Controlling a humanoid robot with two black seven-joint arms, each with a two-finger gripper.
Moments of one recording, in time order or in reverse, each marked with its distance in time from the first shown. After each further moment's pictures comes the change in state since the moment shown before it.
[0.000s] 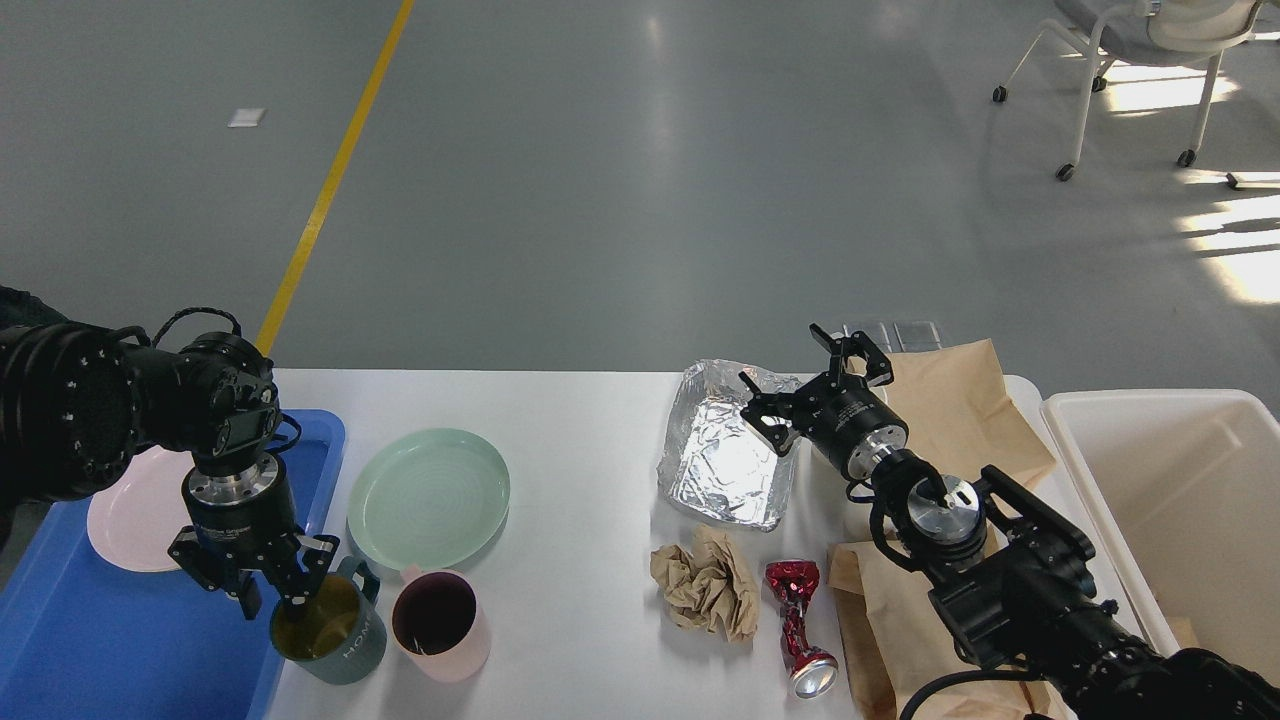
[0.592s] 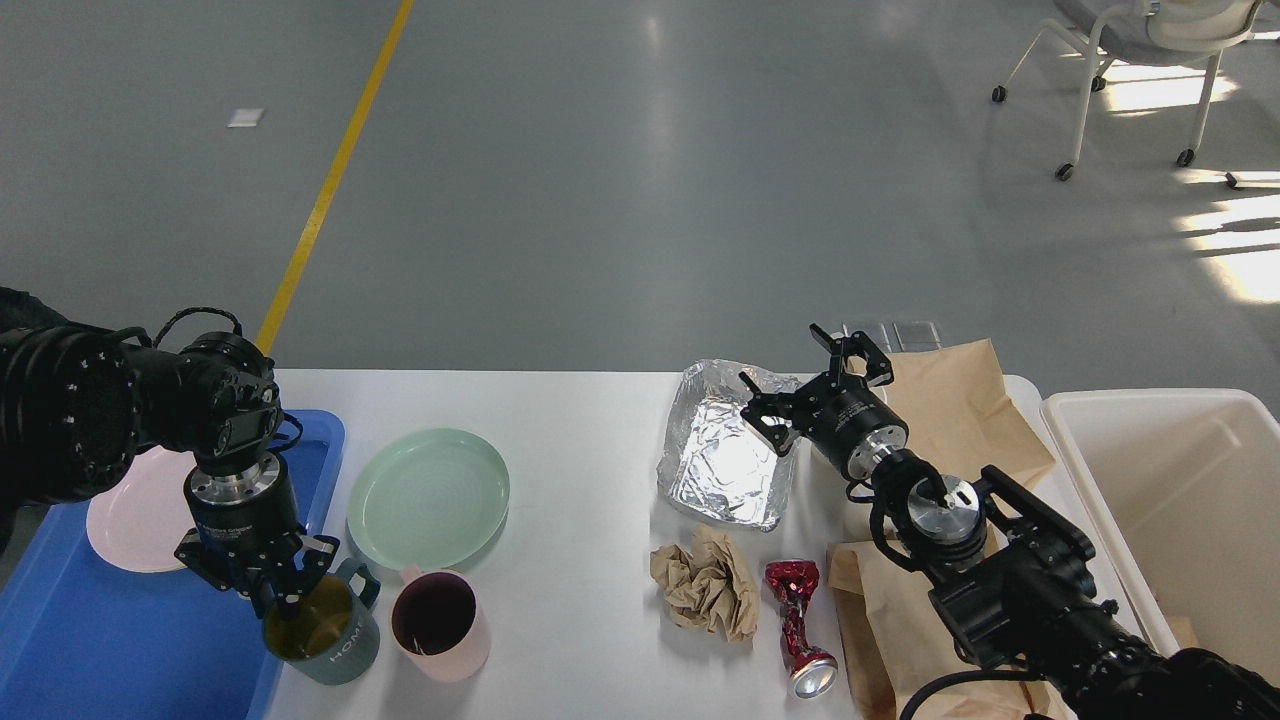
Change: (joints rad) left arm 0.006 0.000 -0.007 0.011 0.001 0.000 0.001; right arm 0.000 0.000 0.000 0.000 0.000 0.000 0.000
